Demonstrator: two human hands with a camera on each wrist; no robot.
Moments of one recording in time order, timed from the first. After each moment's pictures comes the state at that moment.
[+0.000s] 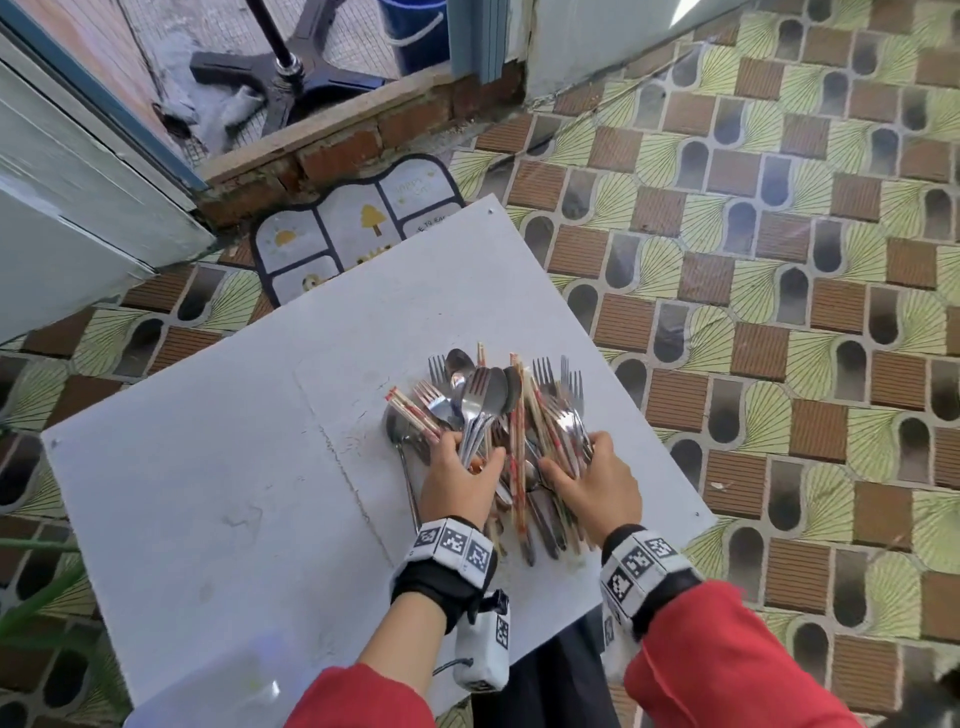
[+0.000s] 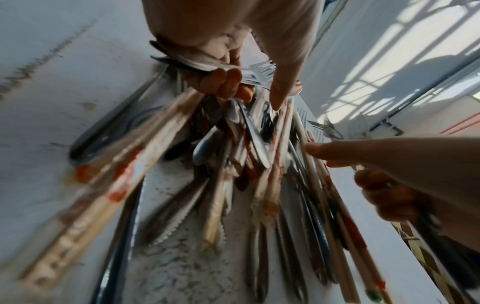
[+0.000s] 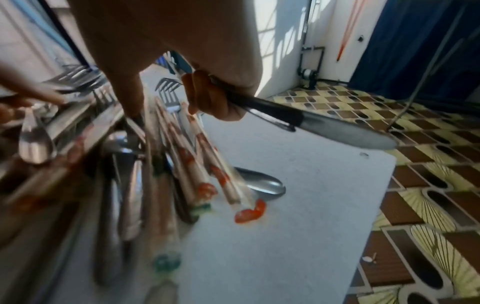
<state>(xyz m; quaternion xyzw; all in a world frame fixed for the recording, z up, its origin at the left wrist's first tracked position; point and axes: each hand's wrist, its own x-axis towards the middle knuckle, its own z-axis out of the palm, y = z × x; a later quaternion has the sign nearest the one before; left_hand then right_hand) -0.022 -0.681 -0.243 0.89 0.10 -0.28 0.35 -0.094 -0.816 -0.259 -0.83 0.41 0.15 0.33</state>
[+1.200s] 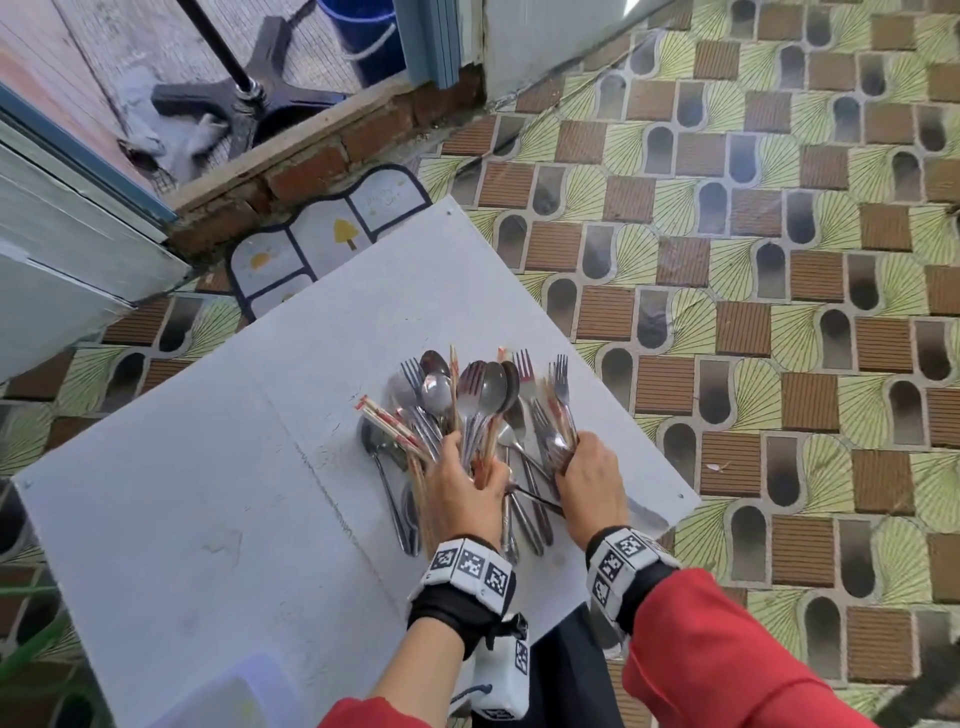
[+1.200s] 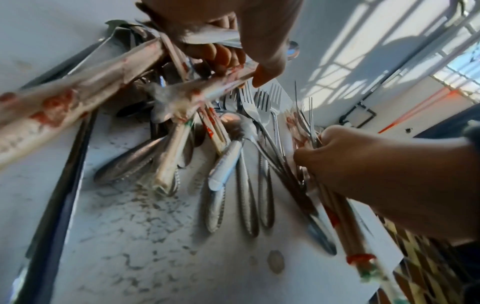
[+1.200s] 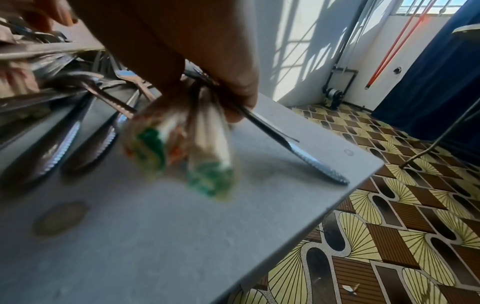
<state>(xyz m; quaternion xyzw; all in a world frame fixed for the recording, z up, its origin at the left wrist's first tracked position) -0.052 -0.702 -0.239 0.92 0.05 -0.21 0.34 -0.111 -0.818 -0.272 -0.89 0.36 0.11 0.25</state>
